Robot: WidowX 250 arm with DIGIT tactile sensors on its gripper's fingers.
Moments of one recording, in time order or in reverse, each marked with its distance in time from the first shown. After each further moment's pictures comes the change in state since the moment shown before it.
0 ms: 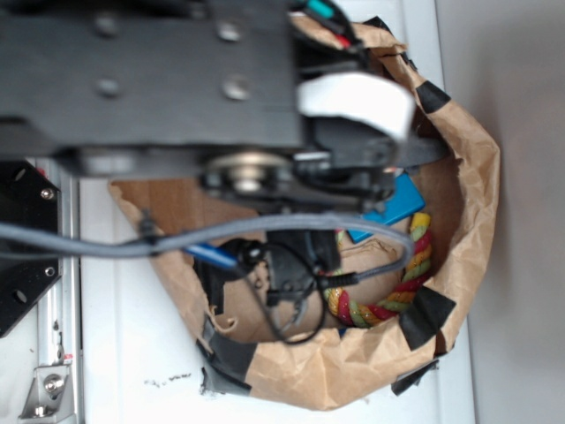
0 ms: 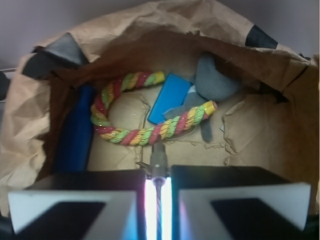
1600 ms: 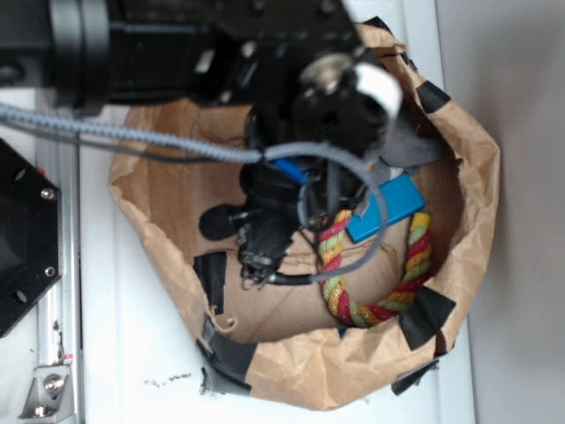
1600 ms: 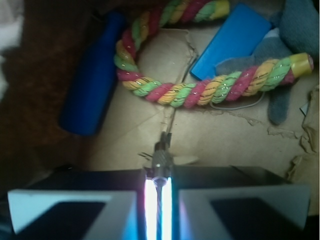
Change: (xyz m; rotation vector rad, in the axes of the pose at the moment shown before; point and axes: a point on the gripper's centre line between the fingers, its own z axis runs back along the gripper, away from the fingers) arm -0.013 0.000 -0.037 -0.281 0.158 -0.222
